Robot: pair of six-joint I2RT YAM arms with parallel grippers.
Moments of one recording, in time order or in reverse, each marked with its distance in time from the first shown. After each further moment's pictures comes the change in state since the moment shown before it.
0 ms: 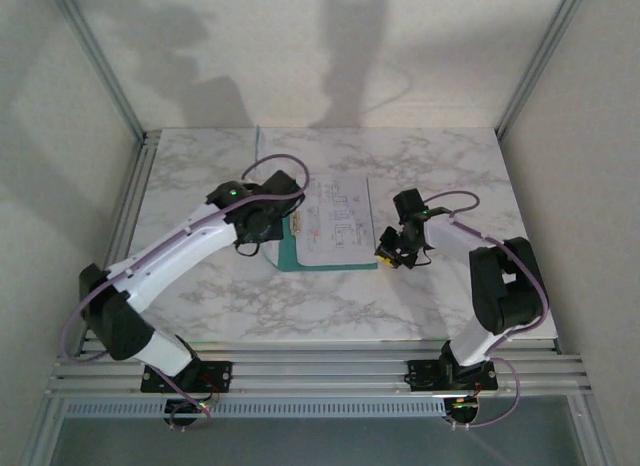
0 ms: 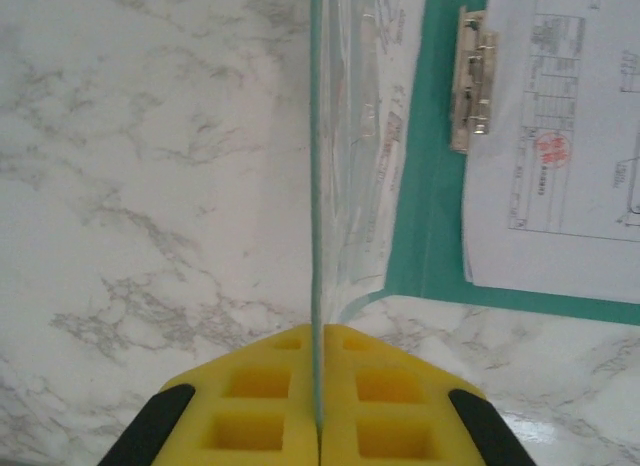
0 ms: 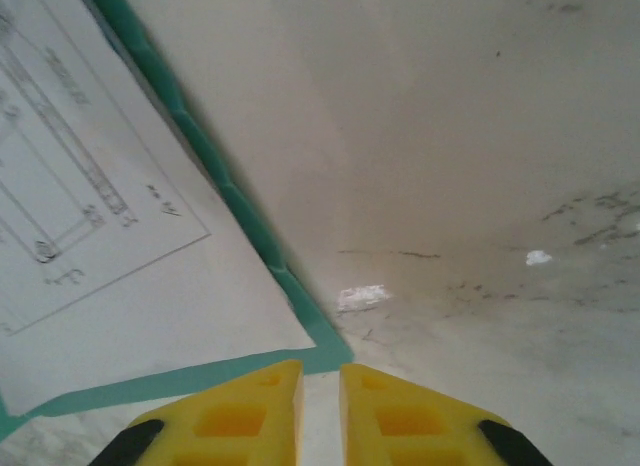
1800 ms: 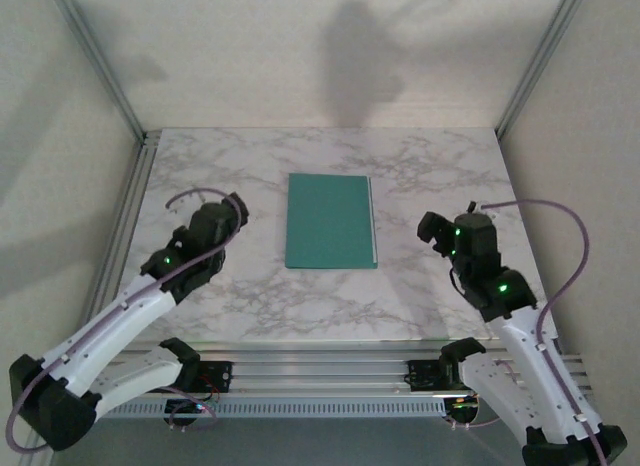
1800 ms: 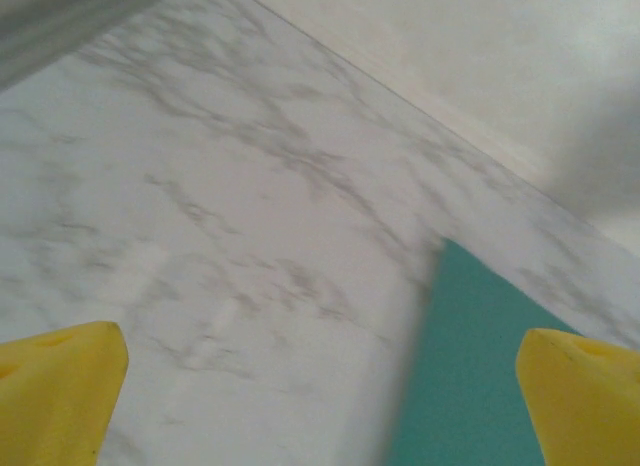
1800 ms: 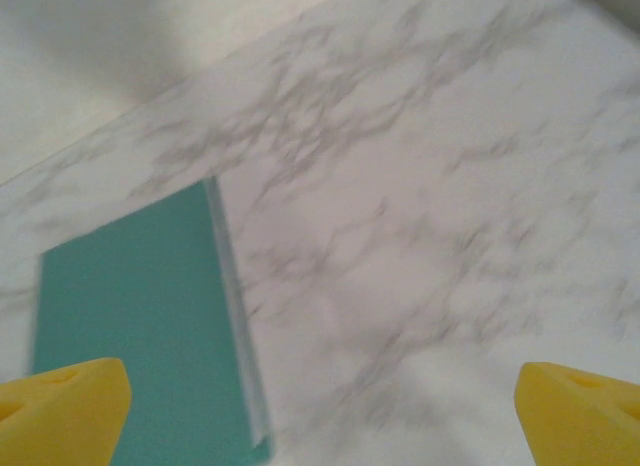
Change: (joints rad) left arm 0.201 -0.607 -0.720 0.806 -0.279 -0.010; right arm 0.008 -0.928 -0.183 -0.011 0.668 -0.249
